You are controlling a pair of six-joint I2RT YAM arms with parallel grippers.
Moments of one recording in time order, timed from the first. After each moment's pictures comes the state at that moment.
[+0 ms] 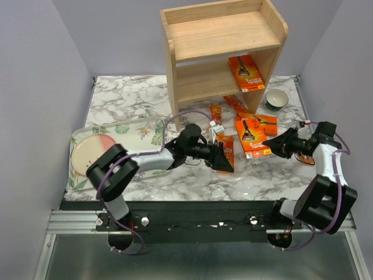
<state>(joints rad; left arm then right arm) -0.88 1.74 0.89 0.57 0.79 -0.82 -0.50 1.28 0.81 -0.72 -1.02 0.38</state>
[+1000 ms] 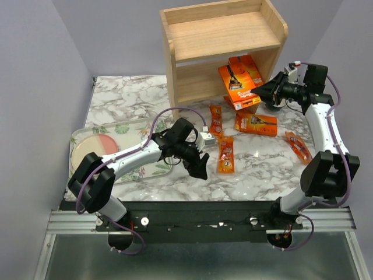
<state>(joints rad) -0.77 1.52 1.00 -0.37 0.76 0.03 -0.16 1.57 1.45 -0.44 -1.06 0.78</state>
